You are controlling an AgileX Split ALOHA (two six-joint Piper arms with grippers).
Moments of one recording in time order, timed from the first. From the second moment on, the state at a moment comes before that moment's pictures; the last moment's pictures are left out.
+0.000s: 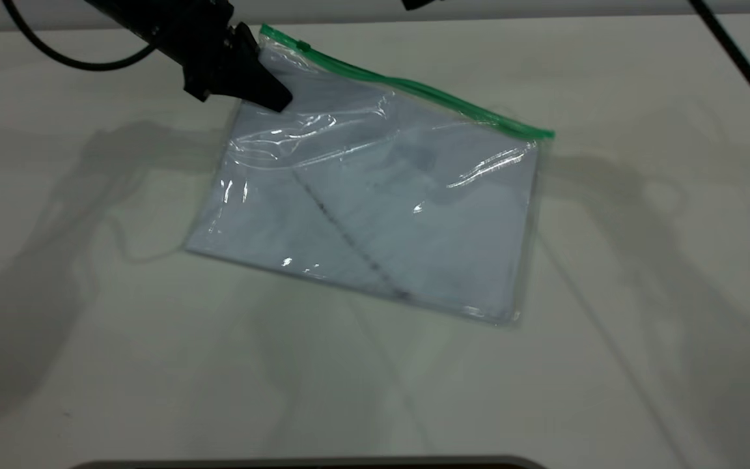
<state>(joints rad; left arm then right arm) -0.11 2.61 -1.90 -0.92 0.94 1.89 0.27 2.25 -1.54 1.20 0.66 -1.44</state>
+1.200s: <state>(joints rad) -0.17 2.59 -1.90 -0.81 0.87 2.06 0.38 2.56 -1.81 1.37 0.71 -1.62</state>
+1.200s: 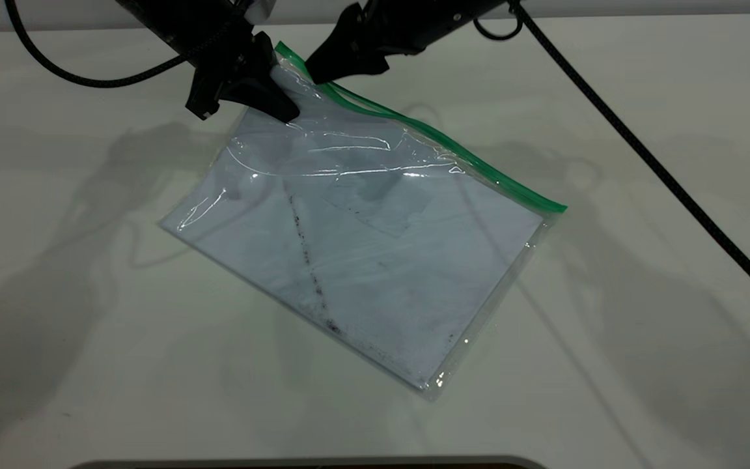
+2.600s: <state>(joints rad) -0.17 2.59 -1.90 -0.85 0.85 2.11 0.40 2.59 -1.81 1.45 0.71 -1.66</state>
